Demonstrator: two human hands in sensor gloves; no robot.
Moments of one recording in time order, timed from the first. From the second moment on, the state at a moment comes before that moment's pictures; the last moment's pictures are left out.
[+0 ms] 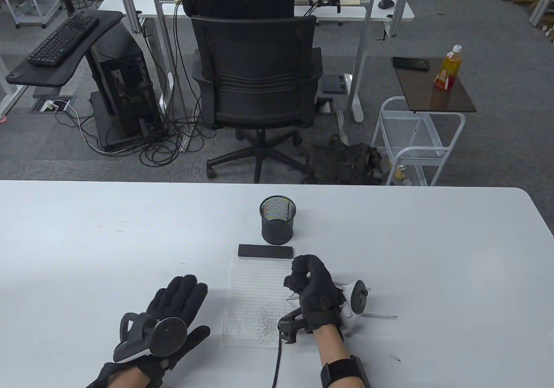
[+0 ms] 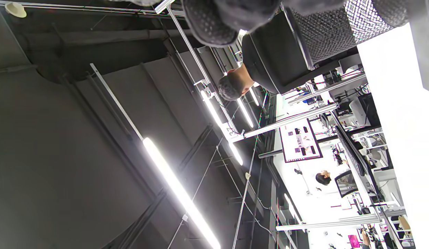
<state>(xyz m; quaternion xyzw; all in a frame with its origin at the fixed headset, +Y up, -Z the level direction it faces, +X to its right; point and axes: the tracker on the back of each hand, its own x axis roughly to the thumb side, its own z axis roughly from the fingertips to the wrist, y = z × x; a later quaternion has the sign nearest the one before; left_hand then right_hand) -0.241 -0.750 -0.309 0.03 -0.23 0.05 0.97 0.096 -0.805 -0.403 0.11 -0.06 0.51 0.85</state>
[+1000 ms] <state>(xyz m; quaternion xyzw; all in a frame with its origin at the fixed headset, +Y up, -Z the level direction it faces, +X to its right) -0.243 -0.749 -0.310 0.03 -0.23 0.05 0.97 0.135 -0.721 -0.402 0.14 -0.01 0.69 0.71</state>
